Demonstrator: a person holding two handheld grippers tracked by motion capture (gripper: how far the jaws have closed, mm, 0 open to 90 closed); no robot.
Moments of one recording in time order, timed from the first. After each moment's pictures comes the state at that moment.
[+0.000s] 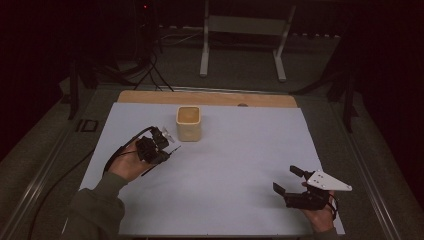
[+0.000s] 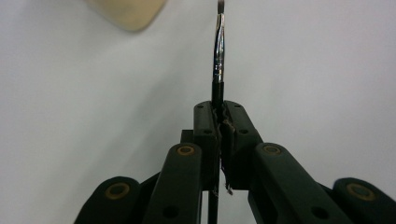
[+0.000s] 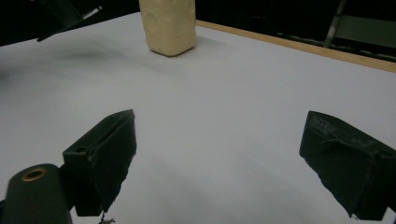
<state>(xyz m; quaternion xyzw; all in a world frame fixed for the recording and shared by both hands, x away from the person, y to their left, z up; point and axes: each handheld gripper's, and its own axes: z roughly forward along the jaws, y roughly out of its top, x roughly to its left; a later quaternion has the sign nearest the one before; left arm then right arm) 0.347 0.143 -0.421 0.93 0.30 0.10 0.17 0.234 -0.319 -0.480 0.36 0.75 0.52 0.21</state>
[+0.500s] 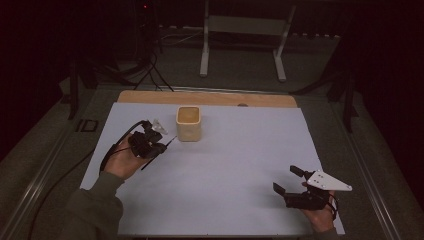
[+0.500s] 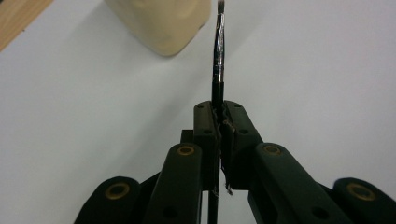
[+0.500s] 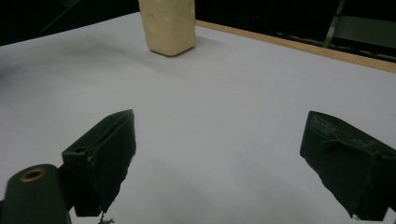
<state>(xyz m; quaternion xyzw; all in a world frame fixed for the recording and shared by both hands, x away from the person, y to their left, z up) 0.347 0.157 -0.405 0.91 0.32 0.13 0.22 0.234 -0.319 -0.480 0.36 0.75 0.51 0.21</state>
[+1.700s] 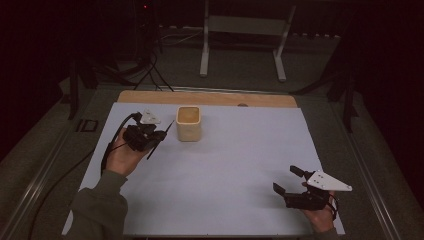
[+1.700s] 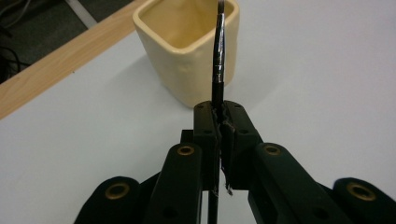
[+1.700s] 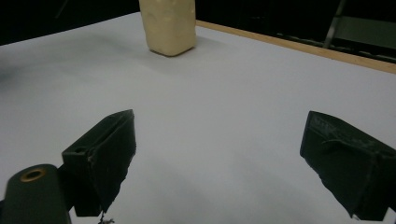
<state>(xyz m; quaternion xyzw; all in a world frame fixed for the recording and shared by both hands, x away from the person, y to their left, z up) 0.350 0.167 -0.390 0.86 0.36 0.18 0.32 0.233 -0.318 -0.480 0.36 0.75 0.51 0.21</state>
